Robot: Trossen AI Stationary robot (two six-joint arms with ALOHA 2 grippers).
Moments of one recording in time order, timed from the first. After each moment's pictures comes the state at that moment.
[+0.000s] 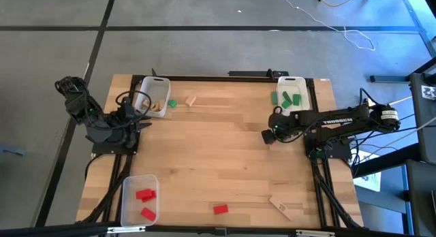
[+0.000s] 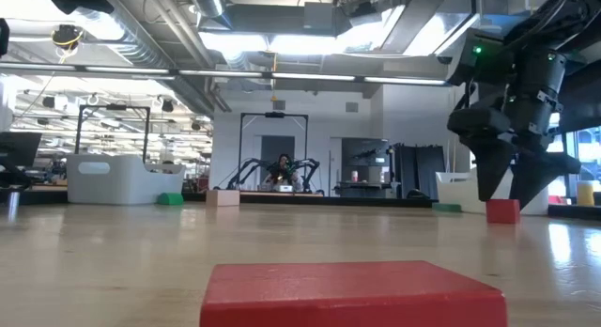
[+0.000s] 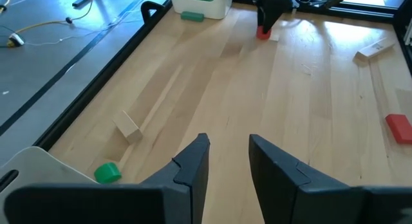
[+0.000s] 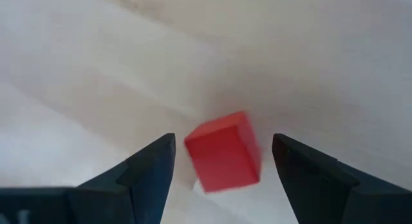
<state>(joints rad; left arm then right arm) -0.77 0.57 0.95 -1.18 -0.87 -0.73 -0.16 1.17 0.48 -0.54 -0.05 1.06</state>
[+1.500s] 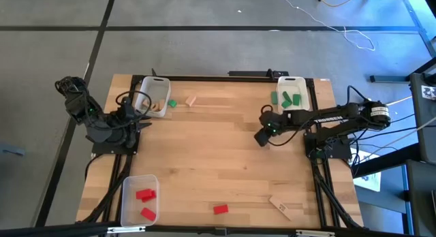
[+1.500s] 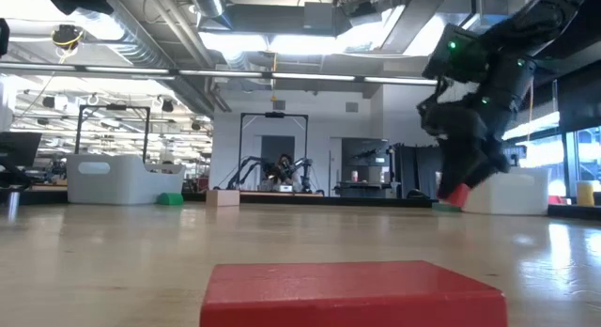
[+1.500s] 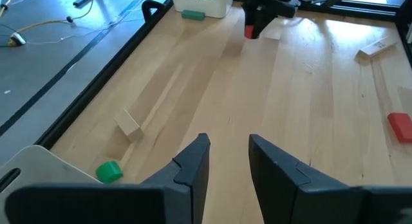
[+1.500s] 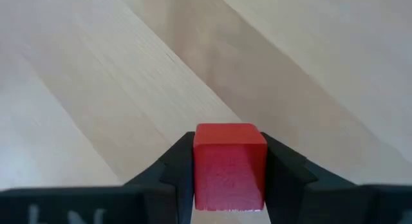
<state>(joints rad) -0.77 0.57 0.95 -1.19 -0.87 -0.73 -0.16 1.32 0.55 -0.32 0.06 0.65</state>
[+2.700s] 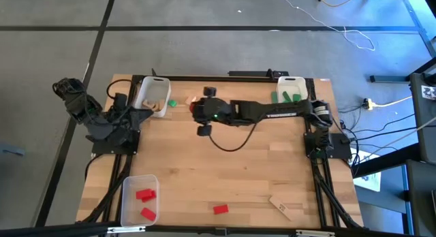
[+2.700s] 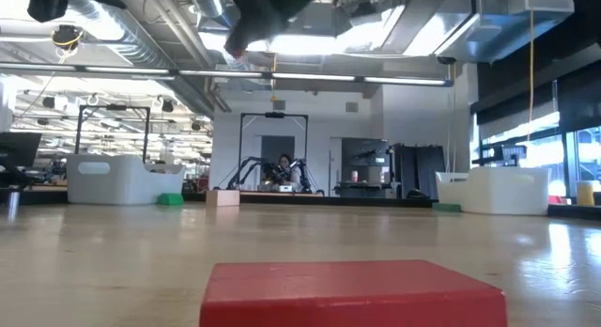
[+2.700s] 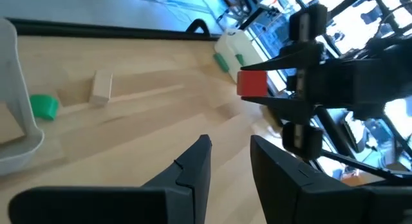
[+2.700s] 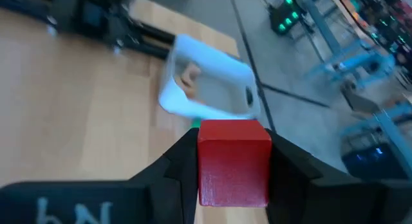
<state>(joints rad) -0.70 0.58 0.95 -1.09 -1.03 -1.48 0.00 2.00 1.80 -0.30 0.43 -0.40</state>
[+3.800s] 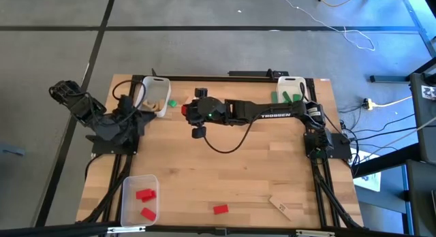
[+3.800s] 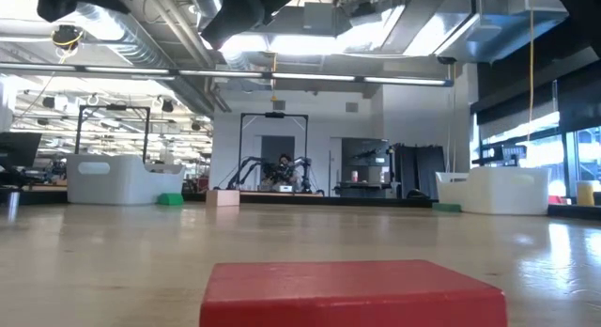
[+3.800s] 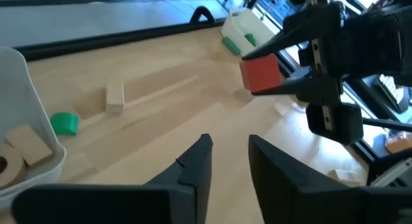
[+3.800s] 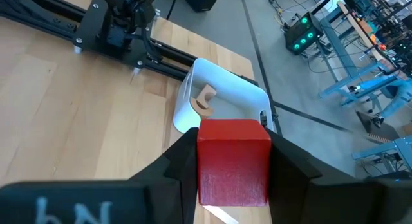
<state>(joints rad) -0.62 0.63 0.95 -1.06 -0.93 -1.25 0.00 2.07 1.91 -0.31 0.34 -0.45</state>
